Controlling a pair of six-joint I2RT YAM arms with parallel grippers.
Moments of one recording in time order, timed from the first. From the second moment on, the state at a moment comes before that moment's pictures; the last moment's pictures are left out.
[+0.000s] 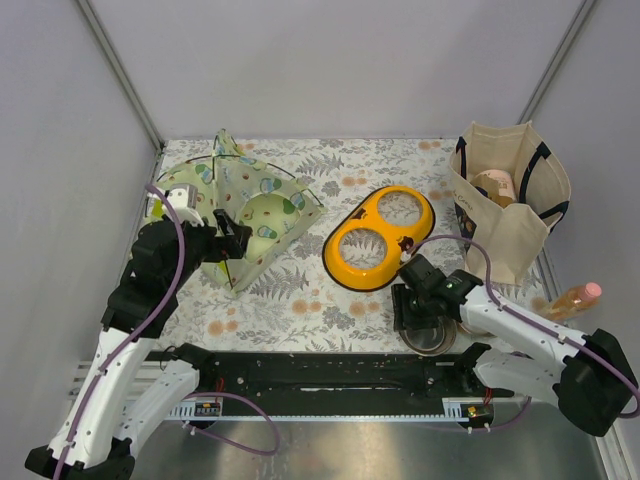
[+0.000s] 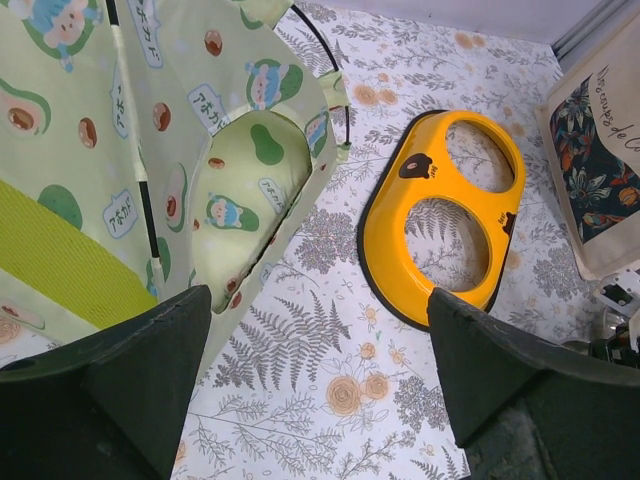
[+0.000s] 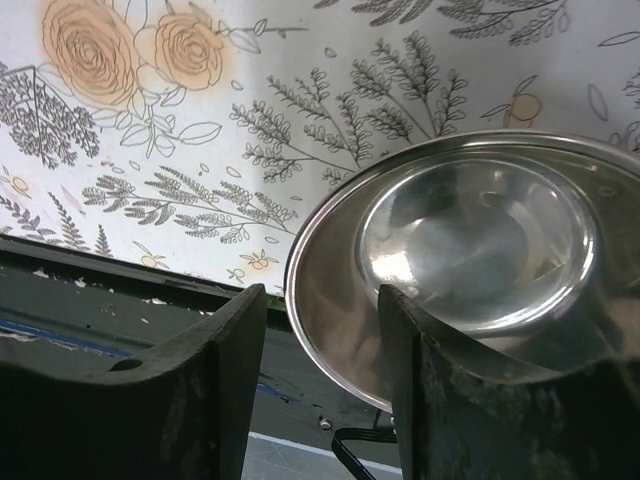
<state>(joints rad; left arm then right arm) -0.33 0.67 0.94 -0.57 0.00 -0.37 0.70 1.05 0.62 -0.79 -0.03 0.64</state>
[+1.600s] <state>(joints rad) -0.33 0.70 0.92 -0.58 0.00 -0.37 0.92 1.59 1.38 -0.76 0.52 0.46</state>
